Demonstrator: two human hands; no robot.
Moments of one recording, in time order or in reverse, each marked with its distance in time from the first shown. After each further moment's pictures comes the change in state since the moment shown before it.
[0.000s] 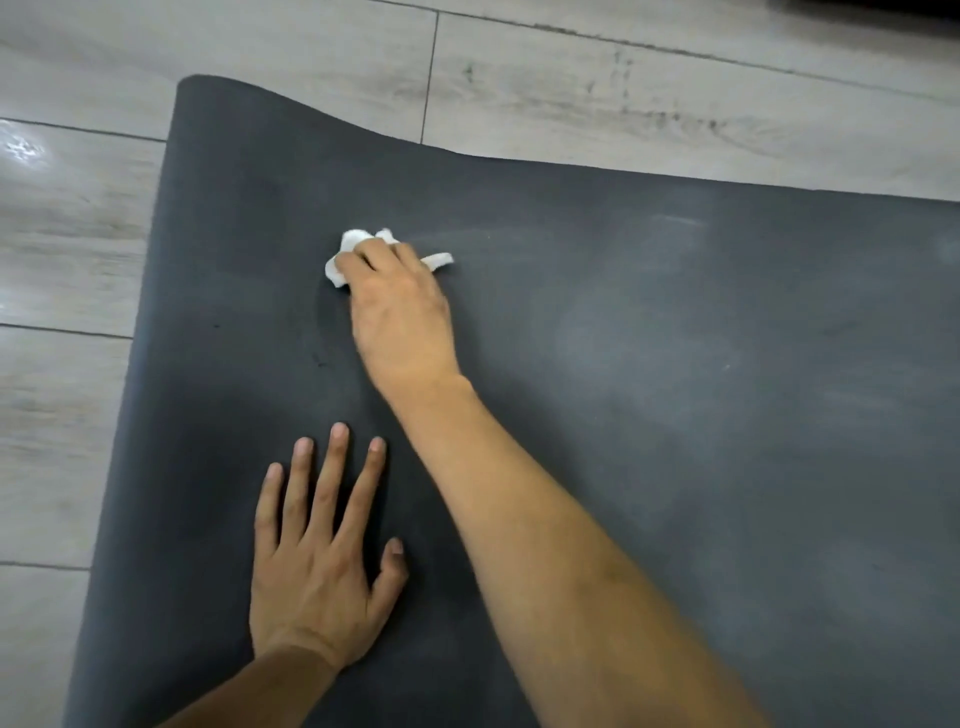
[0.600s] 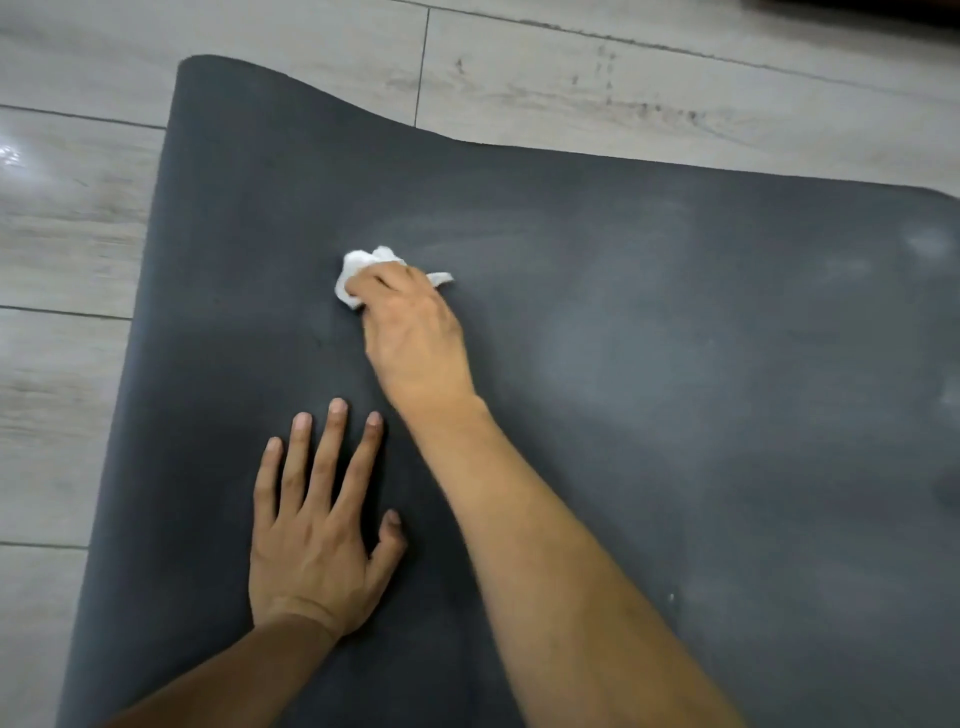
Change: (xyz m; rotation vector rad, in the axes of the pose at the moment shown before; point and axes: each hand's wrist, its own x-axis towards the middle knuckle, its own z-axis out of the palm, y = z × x) left_hand -0.002 0.000 0.002 -0.011 0.032 0.004; right_hand -0.040 -0.009 -0.015 0.088 -0.026 0.053
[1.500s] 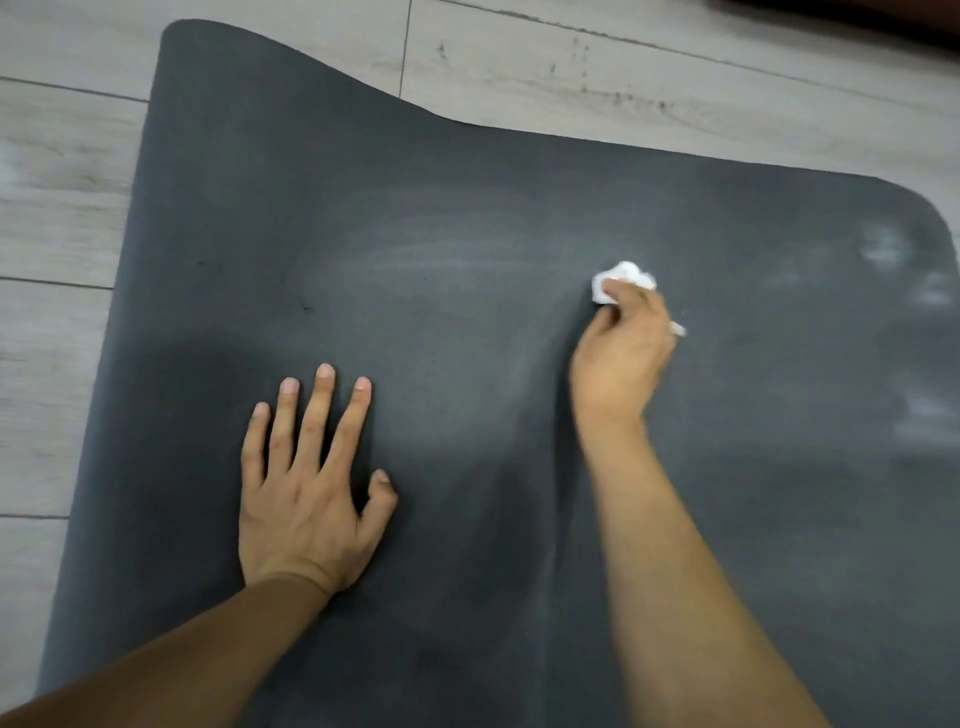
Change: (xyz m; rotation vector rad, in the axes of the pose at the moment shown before) left_hand 0.001 0.002 0.001 -0.013 0.067 -0.014; right_hand -0.066 0.106 -0.111 -0.119 0.361 0.682
